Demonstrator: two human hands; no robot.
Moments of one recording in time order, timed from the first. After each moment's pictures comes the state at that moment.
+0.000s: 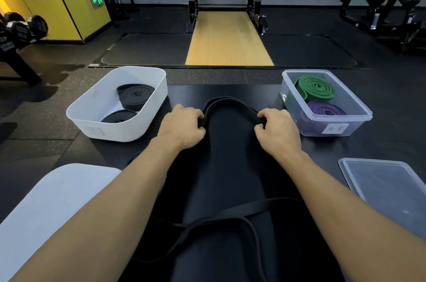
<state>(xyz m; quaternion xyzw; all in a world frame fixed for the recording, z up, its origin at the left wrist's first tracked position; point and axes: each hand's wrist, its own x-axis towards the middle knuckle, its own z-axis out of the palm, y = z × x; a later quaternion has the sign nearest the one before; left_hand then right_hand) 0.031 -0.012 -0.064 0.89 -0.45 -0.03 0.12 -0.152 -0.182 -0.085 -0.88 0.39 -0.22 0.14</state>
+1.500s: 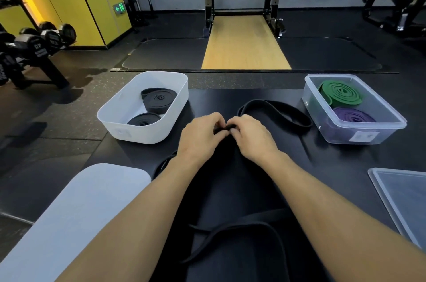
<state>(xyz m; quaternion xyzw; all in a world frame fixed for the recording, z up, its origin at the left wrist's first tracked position) 0.004 0.014 -0.064 0.85 -0.40 -0.02 0.34 -0.085 -0.120 -0.081 -0.94 0.23 -0.14 0.21</state>
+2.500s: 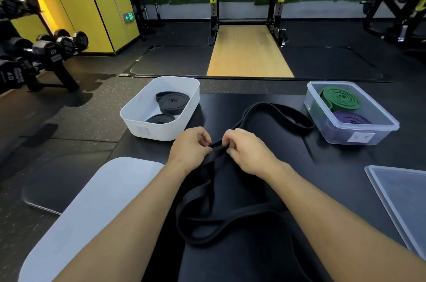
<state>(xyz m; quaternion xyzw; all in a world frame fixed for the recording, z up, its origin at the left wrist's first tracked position) 0.018 0.073 -0.074 0.86 -0.31 -0.12 0.40 -0.108 -0.069 -0.066 -0.96 0.15 -0.09 0.21</state>
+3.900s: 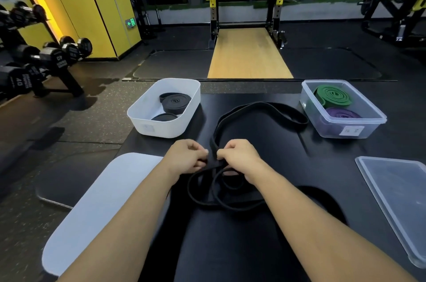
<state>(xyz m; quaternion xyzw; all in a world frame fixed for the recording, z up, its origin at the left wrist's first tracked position) -0.014 0.115 -0.056 0.77 -0.15 -0.32 0.53 -0.122 -0.014 -0.052 -0.72 0.38 -0.07 0.58</state>
